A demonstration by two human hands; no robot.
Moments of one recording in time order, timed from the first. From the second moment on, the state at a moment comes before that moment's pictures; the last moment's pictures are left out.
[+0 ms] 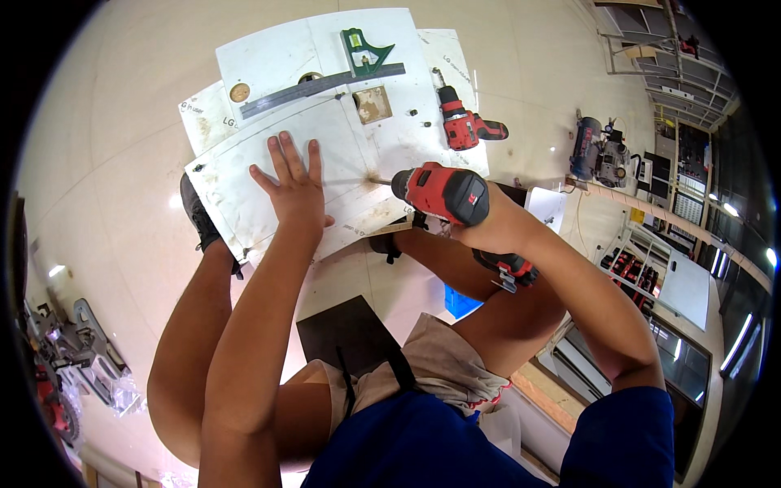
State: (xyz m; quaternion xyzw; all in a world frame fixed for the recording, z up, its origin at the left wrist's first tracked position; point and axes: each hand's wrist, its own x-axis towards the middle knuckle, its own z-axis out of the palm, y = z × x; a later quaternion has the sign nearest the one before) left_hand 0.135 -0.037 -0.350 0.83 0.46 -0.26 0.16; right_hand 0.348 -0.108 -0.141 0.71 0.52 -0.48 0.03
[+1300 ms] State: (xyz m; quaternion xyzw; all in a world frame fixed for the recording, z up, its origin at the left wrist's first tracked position) left_hand 0.135 -0.030 -0.332 0.81 0.47 -0.28 0.22; right_hand 0.349 -0.114 -0.146 0.70 0.53 -0.47 0.00
